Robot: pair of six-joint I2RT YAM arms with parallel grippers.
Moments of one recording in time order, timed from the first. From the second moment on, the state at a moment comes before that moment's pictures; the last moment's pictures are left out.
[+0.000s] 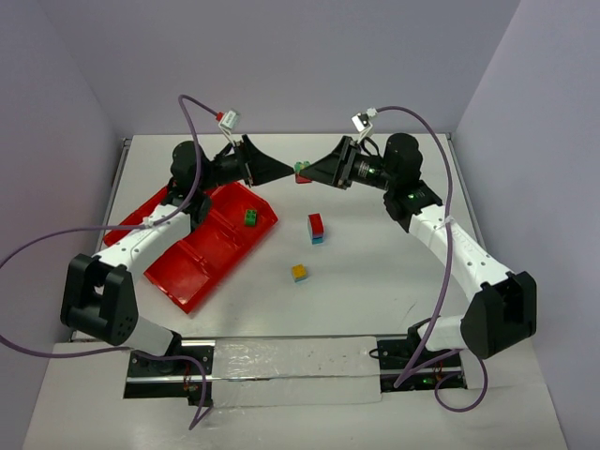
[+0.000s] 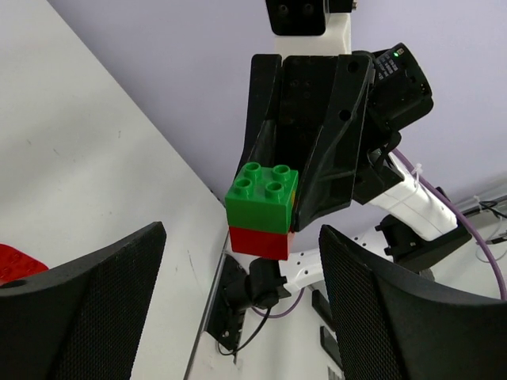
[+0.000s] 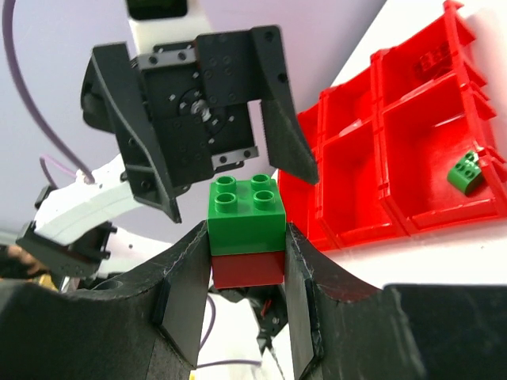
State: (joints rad) left arm -0.41 1.48 1.07 0.58 0.85 -1.06; right arm 0.37 1.33 1.12 0.20 -0.77 0.91
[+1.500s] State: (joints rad) left arm -0.42 1.52 1.08 0.64 0.90 -1.12; right arm 0.41 1.36 1.14 0.13 -0.79 0.85
